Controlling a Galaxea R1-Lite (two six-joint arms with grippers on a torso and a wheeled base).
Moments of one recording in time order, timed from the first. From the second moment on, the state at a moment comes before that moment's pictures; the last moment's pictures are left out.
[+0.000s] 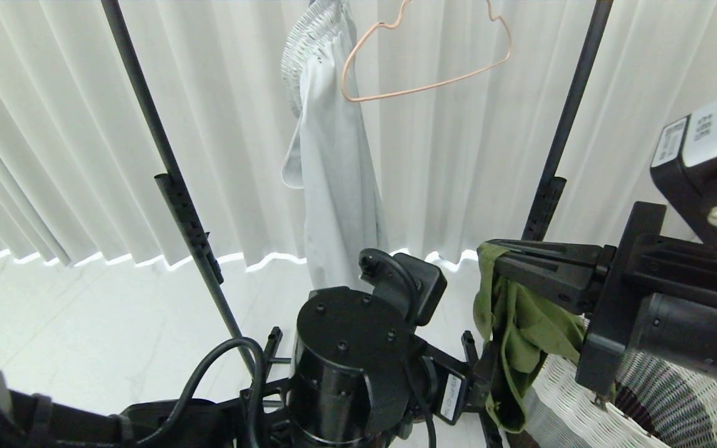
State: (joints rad) left arm -1.04 1.81 -0.79 -0.76 0.31 -0.10; right arm 1.09 1.31 -0.87 -0.35 -0.17 -0.25
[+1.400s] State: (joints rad) left arm -0.97 1.91 -0.50 -0.99 0.42 0.01; right arm 1.03 1.24 -0.82 -0.31 -0.18 -0.25
